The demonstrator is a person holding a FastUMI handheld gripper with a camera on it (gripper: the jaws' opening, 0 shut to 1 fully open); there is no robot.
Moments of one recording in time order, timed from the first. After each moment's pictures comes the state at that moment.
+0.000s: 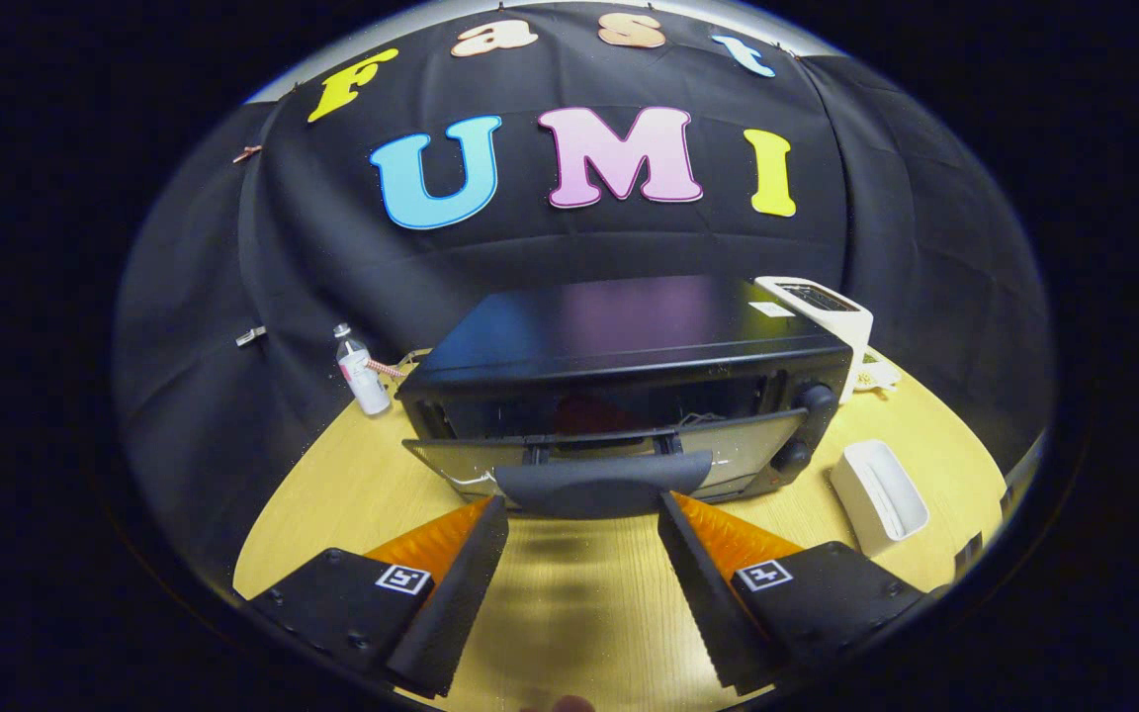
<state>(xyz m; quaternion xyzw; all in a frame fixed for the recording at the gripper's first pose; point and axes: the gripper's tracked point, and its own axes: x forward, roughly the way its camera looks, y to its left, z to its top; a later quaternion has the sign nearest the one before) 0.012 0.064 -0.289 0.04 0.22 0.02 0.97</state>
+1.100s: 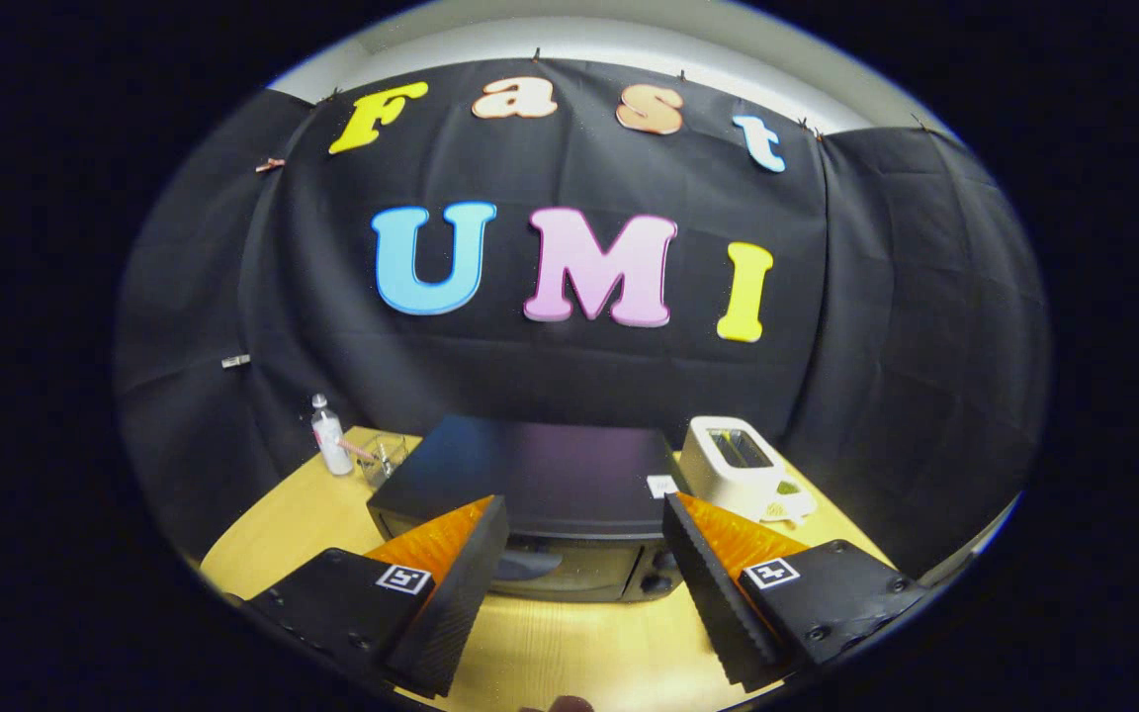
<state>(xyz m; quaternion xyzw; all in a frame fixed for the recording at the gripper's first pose) 0.009 -0.013 -0.107 -0.06 0.07 -0.01 1.00</state>
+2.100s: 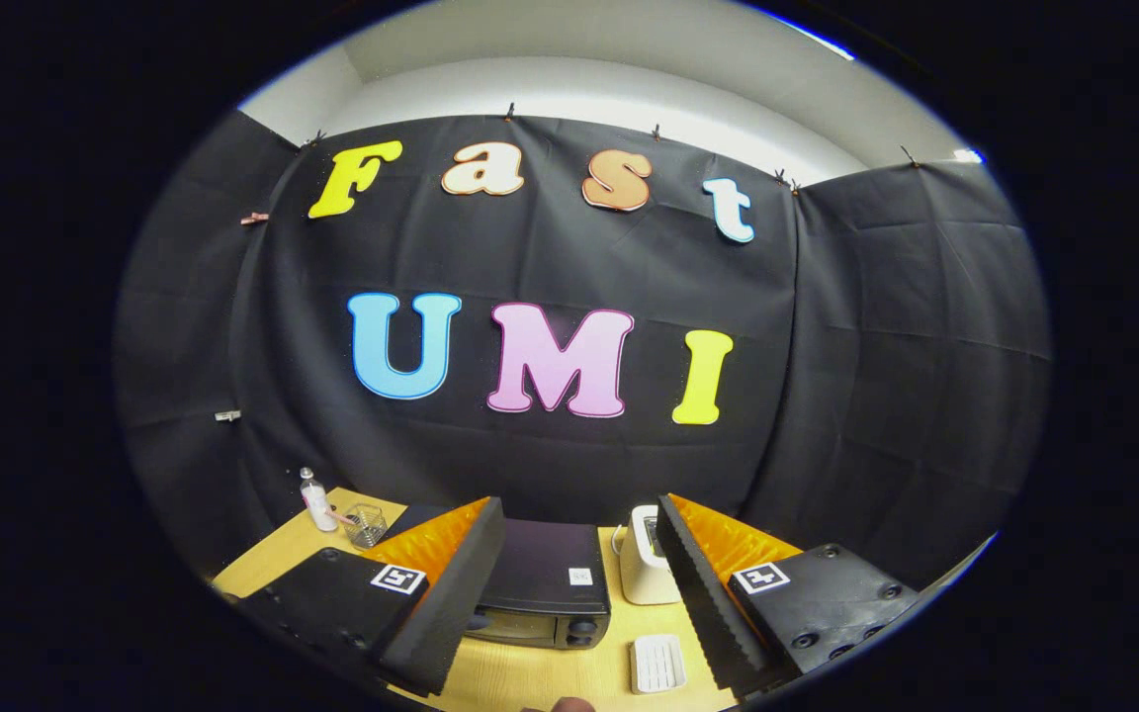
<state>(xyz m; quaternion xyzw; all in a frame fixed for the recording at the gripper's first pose) -0.006 -0.075 0.025 -0.06 0.01 -0.02 1.00</state>
